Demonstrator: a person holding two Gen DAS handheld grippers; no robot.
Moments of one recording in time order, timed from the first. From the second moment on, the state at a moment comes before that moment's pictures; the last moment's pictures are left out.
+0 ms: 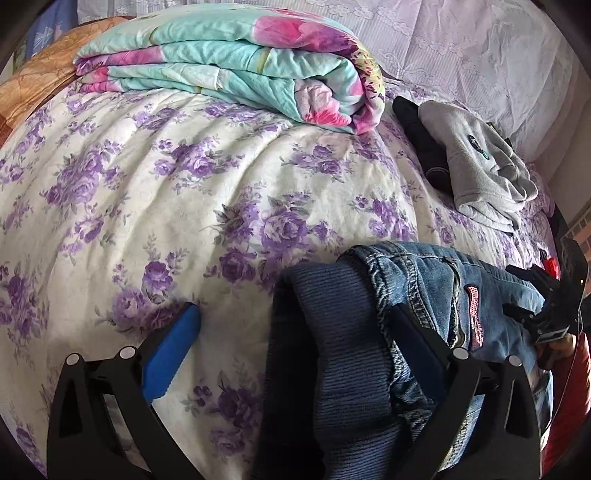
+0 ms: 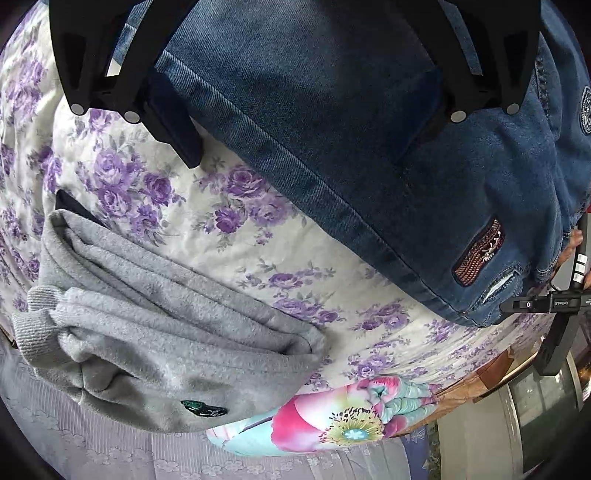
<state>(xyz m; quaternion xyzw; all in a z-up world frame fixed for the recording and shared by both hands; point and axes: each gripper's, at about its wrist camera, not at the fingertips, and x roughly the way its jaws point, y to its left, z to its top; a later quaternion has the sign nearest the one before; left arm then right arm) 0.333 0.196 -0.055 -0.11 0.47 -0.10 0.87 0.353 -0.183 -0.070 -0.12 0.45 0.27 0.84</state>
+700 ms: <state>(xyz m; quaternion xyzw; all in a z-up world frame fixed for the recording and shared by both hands) 0.286 0.189 -0.004 -0.10 0.33 -0.19 0.92 0.251 -0.187 -0.008 -0.13 0.35 0.25 0.89</state>
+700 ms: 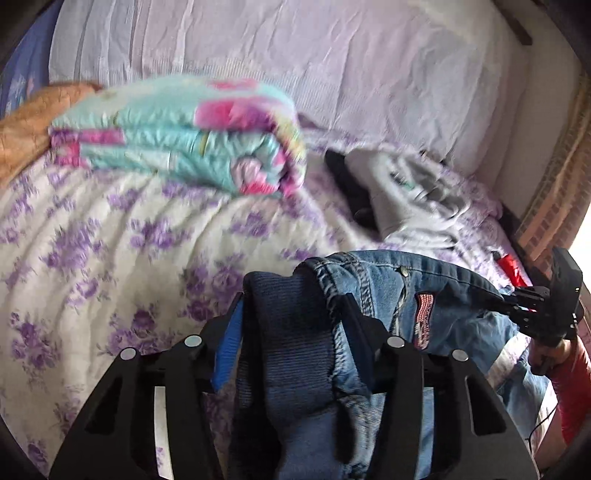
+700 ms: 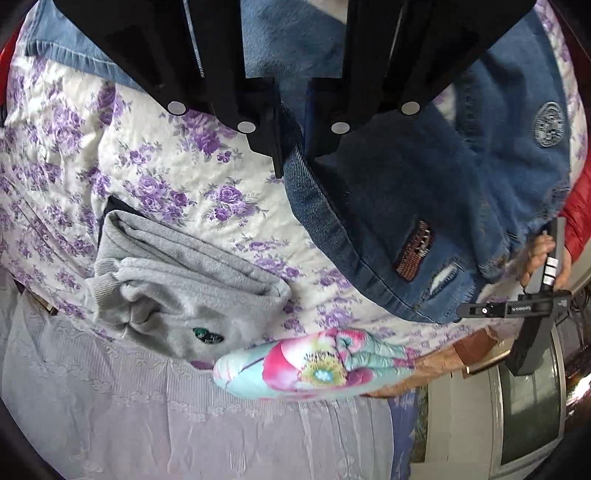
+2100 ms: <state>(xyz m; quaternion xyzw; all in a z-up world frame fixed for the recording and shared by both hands) 0.089 0.222 -0.049 -0.25 0.40 -0.15 0.87 0.009 -0.170 -0.065 -0.12 0.33 0.29 0.89</state>
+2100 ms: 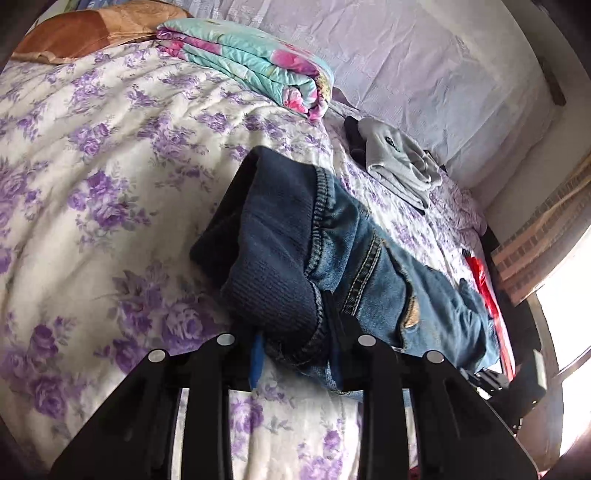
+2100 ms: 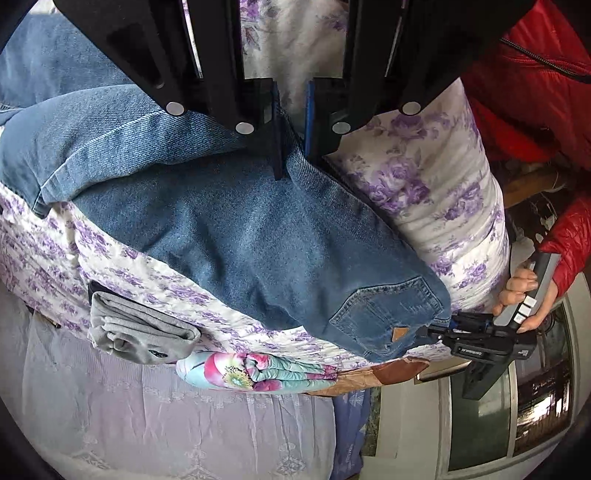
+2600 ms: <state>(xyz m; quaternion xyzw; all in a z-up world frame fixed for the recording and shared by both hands) 0.065 0.057 -0.026 0.04 0.34 -0.17 0.92 0.009 -0.178 -0.067 -0.08 0.33 0.29 0.90</state>
